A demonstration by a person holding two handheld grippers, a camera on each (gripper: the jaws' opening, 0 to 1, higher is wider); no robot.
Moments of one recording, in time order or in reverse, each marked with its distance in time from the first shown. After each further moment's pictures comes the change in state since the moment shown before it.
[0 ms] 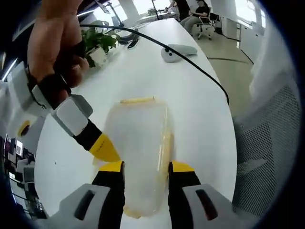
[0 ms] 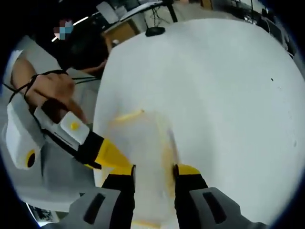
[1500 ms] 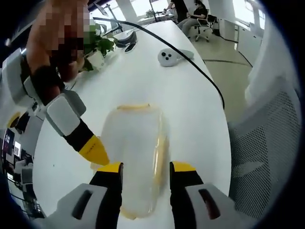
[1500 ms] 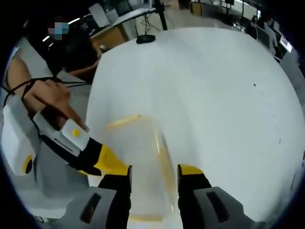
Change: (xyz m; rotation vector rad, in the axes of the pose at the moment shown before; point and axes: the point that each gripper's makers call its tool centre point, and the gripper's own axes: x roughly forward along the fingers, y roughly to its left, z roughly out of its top) left arm -0.001 -0.012 0.015 -0.001 -0.019 -0.012; right arm -0.021 -0.001 -0.004 0.014 -0.056 -0.159
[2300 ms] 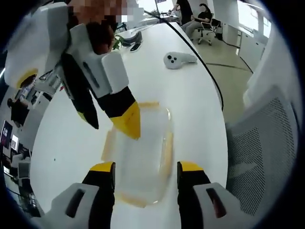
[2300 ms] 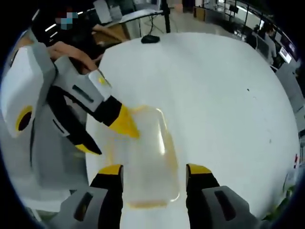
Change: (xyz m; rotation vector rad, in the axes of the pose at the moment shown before) left arm -0.022 0.015 -0.011 -0.039 0.019 -0.022; right arm -0.018 0.018 -0.018 -0.070 -0.006 -0.067
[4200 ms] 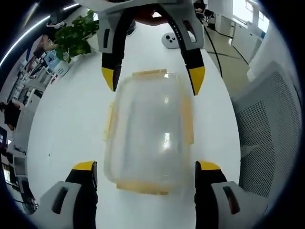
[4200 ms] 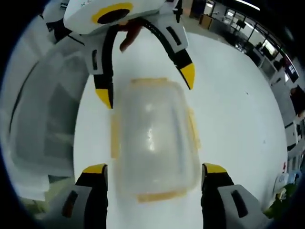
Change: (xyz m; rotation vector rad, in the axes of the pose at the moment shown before) left arm 0.026 0.021 -0.046 0.064 0.094 -0.073; right arm 0.026 0.018 -0.041 -0.136 0.014 -0.134
